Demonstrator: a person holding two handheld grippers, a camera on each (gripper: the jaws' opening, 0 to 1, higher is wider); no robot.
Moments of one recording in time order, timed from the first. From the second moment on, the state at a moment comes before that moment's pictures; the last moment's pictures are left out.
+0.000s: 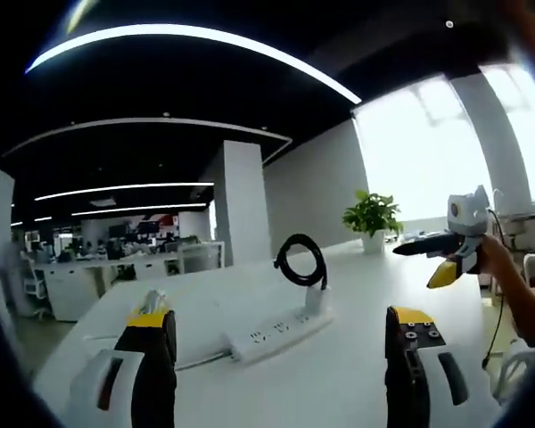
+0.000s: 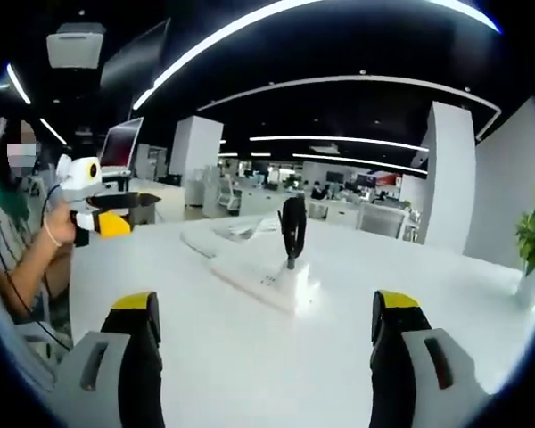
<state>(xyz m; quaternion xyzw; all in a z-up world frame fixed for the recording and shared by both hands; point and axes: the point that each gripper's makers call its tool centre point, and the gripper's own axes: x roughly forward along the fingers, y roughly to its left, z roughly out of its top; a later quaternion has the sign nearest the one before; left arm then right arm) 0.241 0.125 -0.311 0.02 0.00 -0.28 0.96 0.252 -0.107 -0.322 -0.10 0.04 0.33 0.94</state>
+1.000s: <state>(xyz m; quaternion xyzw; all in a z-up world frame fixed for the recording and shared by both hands) 0.192 0.161 -0.345 0.00 0.02 -0.22 0.97 0.214 -0.149 -0.357 -0.07 0.05 0.29 0.95</state>
